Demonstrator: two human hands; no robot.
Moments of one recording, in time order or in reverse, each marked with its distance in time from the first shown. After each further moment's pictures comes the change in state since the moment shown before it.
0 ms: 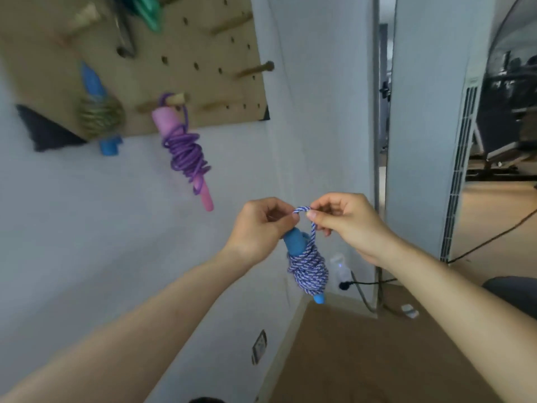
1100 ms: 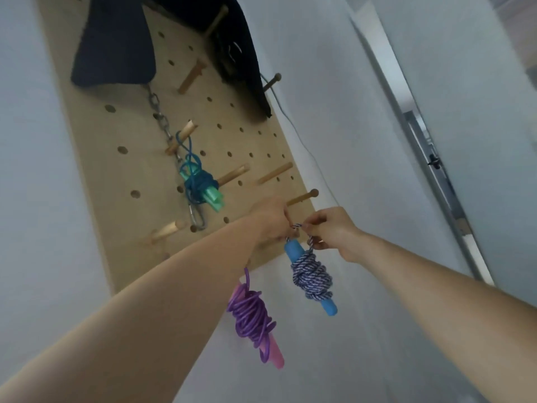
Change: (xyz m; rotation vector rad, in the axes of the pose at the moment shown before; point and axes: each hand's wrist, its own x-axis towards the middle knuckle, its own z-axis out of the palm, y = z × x) left_hand 0.204 0.155 -0.110 1.126 -0.038 0.027; right_hand 0.238 -0.088 0.043 0.150 0.124 0.028
